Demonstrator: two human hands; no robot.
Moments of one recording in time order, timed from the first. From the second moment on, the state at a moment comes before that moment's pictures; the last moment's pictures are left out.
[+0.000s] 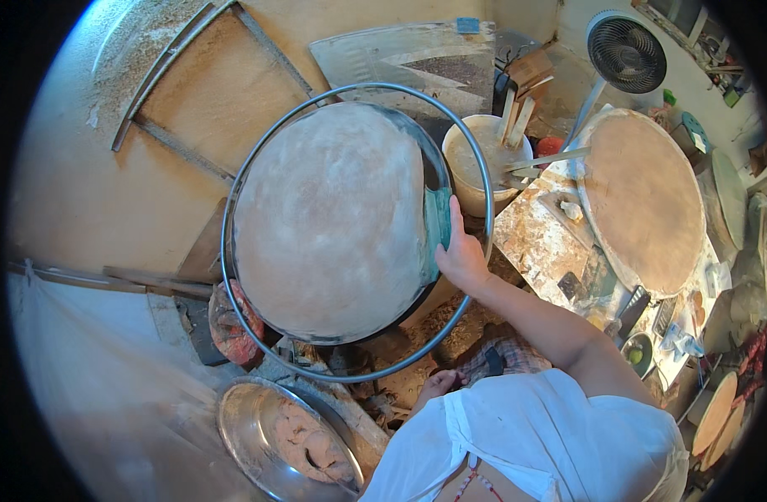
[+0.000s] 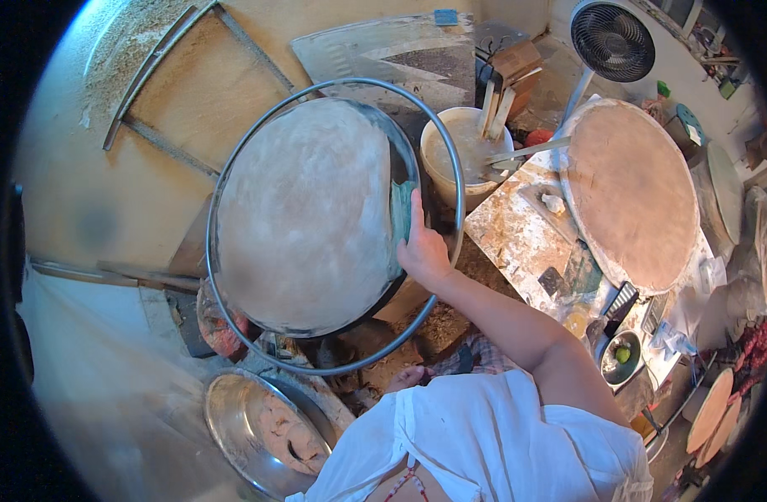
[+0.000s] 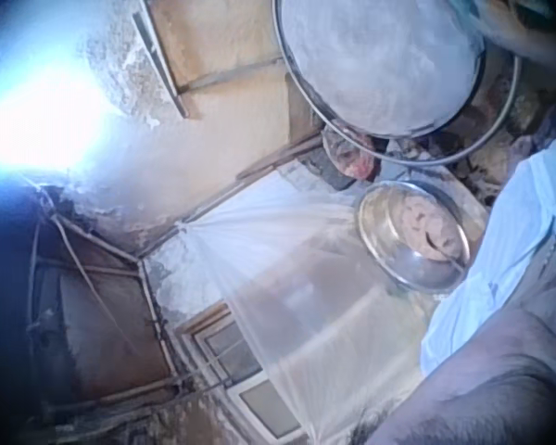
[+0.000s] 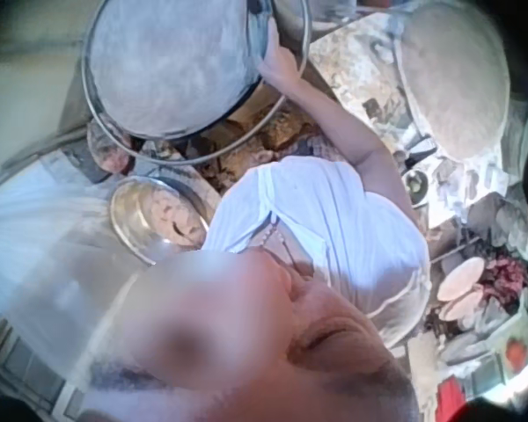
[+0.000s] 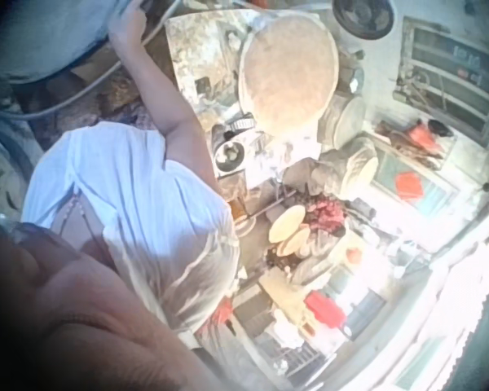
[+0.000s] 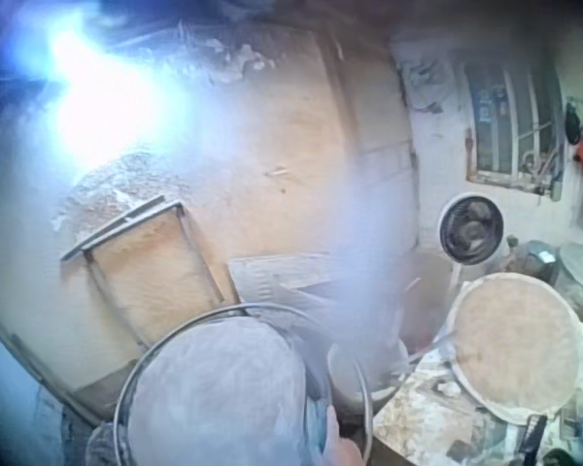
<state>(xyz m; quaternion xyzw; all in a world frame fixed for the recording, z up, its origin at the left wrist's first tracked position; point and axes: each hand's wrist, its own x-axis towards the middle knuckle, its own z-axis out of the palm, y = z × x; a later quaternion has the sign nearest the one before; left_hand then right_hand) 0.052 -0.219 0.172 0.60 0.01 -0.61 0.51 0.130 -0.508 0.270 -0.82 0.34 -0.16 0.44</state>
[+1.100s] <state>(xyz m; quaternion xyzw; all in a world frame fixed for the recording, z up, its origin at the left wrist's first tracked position) 0.093 -0.164 0.193 0.59 0.10 -0.53 0.60 0.122 -0.520 0.272 -0.86 0.28 -0.11 0.40</state>
